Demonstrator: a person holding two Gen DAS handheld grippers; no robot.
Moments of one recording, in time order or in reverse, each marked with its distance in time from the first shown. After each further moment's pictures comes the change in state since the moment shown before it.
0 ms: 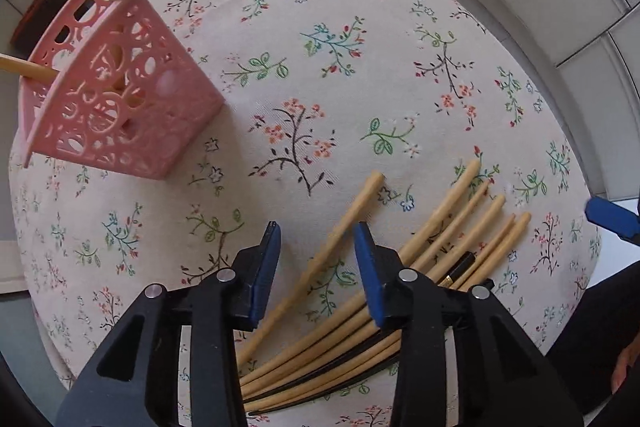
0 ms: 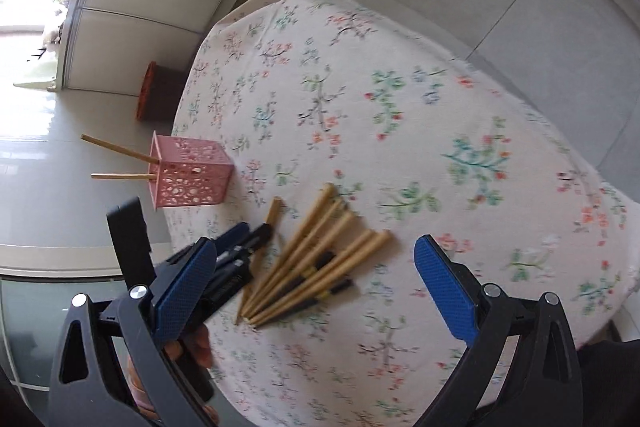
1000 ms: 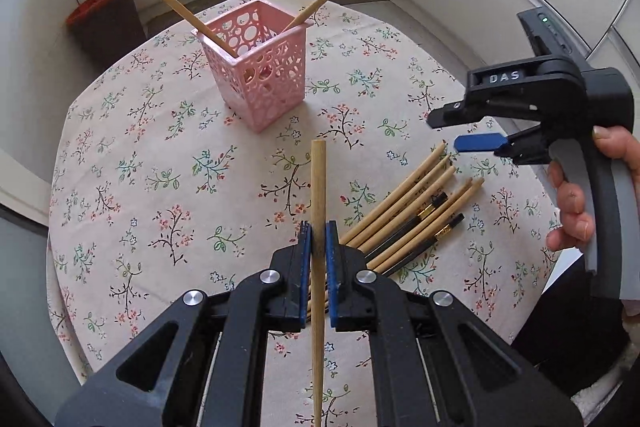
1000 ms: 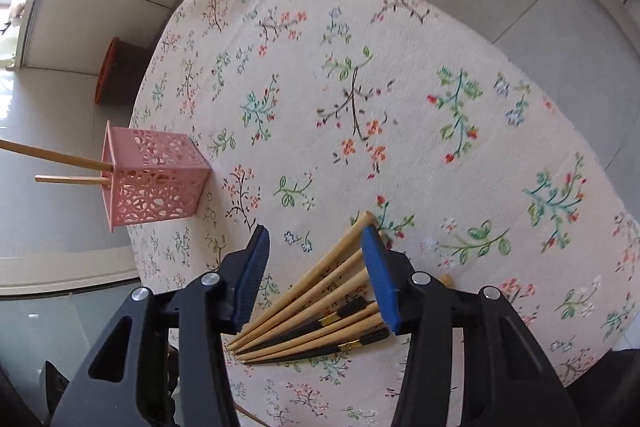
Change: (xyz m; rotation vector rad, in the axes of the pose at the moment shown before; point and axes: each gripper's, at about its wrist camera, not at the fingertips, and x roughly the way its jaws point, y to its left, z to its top) left arm -0.096 0.040 -0.107 -0.105 -0.275 -0.021; right arm 0.069 0.042 0.025 -0.021 0.059 -0.172
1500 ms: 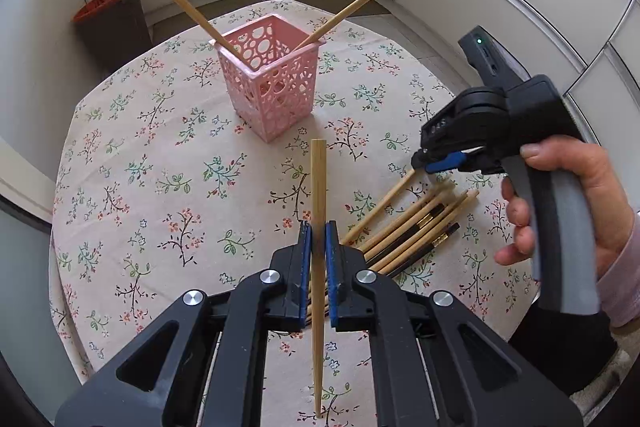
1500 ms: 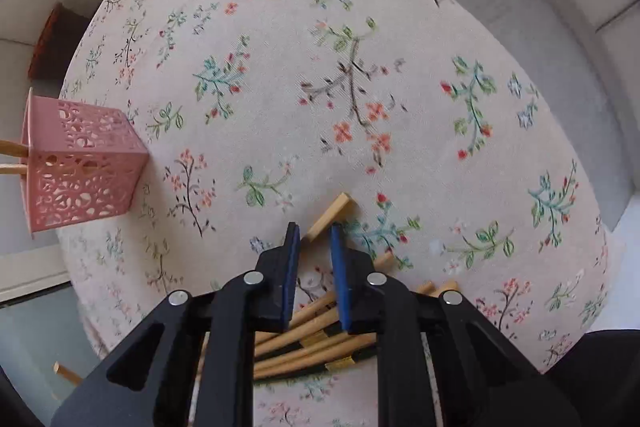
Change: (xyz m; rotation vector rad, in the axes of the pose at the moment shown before) left arm -0.012 0.014 0.000 -0.041 -0.034 -0.014; right arm 0.036 0.037 -0.003 -0.046 0.010 -0.327
